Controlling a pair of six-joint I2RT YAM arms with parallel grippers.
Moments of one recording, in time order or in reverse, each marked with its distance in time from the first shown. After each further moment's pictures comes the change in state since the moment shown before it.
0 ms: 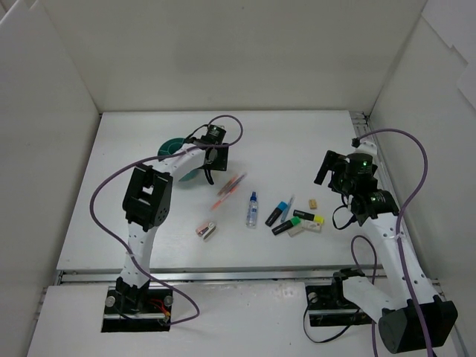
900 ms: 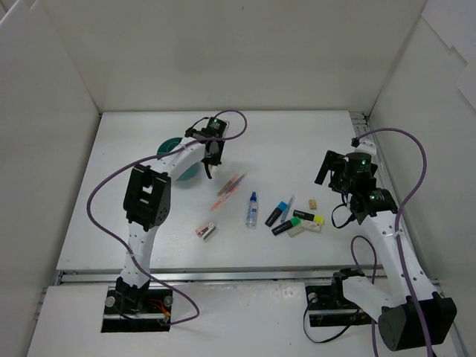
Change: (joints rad) left arm 0.013 0.046 0.114 -0.096 0.027 0.127; right arm -0.001 0.025 0.001 0.000 0.018 -0.008
